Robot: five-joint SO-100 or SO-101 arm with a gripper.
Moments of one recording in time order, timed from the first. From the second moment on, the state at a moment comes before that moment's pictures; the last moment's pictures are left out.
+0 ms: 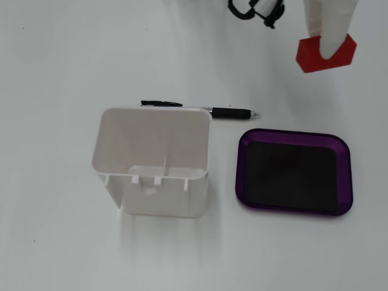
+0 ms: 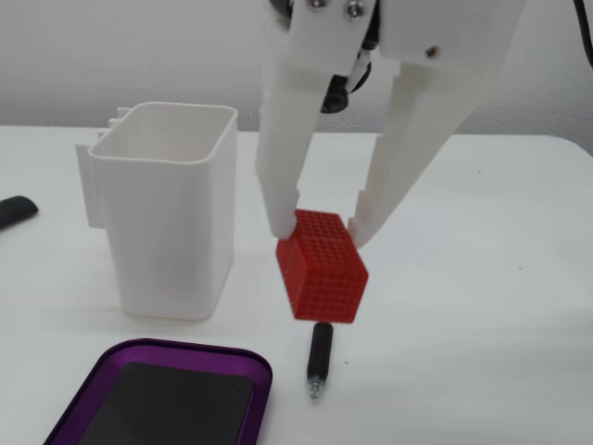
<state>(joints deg) -20.7 78.0 47.3 96.2 6.5</state>
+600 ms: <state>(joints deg) -21.4 105.6 108.9 71.7 4.4</state>
